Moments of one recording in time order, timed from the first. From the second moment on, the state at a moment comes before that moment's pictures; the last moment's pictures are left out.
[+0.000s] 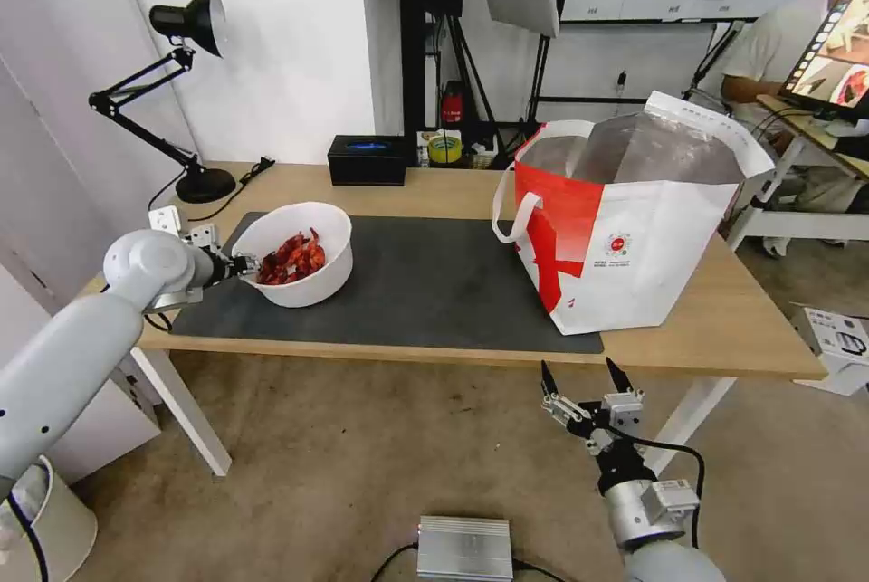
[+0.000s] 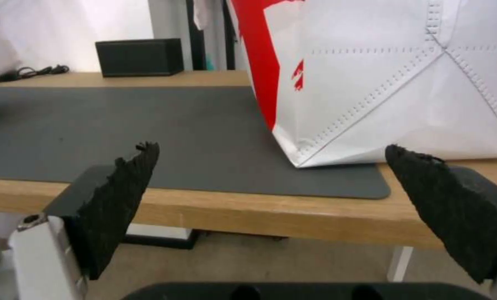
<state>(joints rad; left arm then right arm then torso) 0.44 -0.70 0.01 -1.49 -1.58 0.74 -0.68 -1.59 1.00 0.23 2.08 0.34 0.20 0.39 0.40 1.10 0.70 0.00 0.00</state>
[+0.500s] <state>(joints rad) 0.47 -0.68 -0.02 -1.56 -1.60 0.74 -0.71 -1.59 1.00 0.23 2.08 0.34 0.20 0.39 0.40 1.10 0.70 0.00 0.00</state>
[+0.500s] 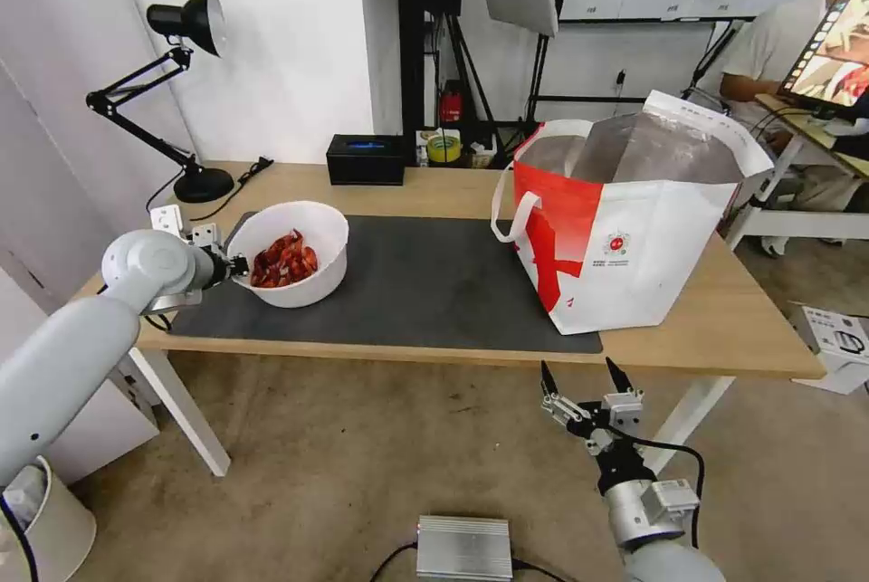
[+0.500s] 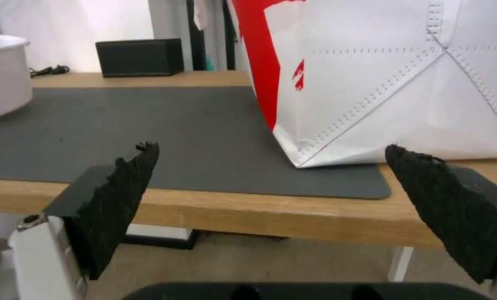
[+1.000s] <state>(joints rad) 0.25 -0.70 0.04 -1.68 -1.73 0.71 -0.79 -1.59 1.00 0.23 2.08 0.34 0.20 0.39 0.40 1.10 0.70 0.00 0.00</state>
